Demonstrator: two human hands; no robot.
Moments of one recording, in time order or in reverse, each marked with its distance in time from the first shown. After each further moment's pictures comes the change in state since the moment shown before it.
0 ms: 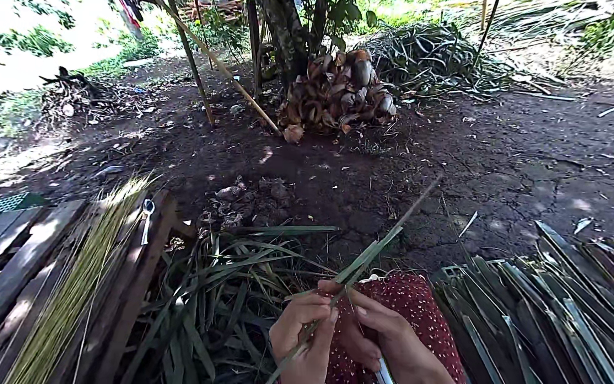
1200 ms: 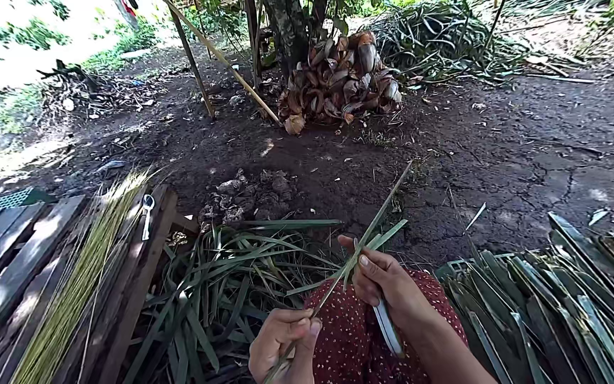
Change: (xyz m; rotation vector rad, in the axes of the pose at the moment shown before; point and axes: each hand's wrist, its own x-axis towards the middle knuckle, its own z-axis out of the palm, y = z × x) left_hand -0.005 0.010 -0.016 -0.004 0.092 -0.017; right_hand 0.031 -0.028 -0.030 -0.241 0.354 -0.107
